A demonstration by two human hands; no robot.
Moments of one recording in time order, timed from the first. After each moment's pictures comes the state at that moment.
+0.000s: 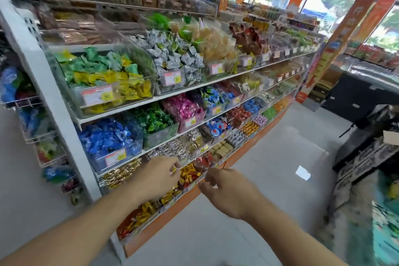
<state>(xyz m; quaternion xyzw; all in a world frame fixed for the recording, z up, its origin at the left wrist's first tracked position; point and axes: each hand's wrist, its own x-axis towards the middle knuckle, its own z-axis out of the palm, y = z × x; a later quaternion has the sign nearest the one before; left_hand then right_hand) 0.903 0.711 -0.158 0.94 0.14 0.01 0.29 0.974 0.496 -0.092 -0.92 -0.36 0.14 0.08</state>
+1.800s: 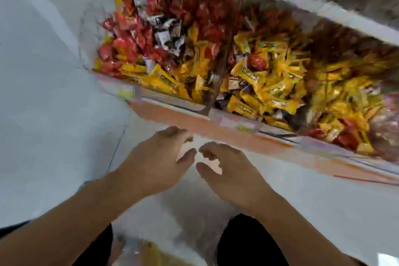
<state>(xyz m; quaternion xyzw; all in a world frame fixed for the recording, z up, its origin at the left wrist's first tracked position) 1.024 0.684 -0.865 0.75 0.55 -0.04 0.37 1.216 0.651 -0.862 -0.64 -0.64 0.44 -0.03</state>
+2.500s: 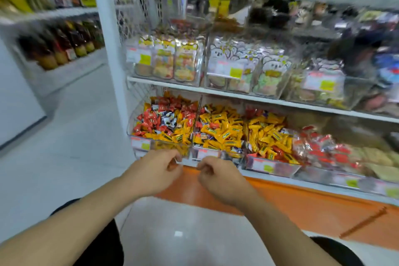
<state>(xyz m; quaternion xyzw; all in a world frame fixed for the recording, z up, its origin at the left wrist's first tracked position) 1.012 0.599 -0.768 0.80 0.54 0.16 0.20 1.226 0.559 -0.763 -0.63 -0.70 0.28 0.18</state>
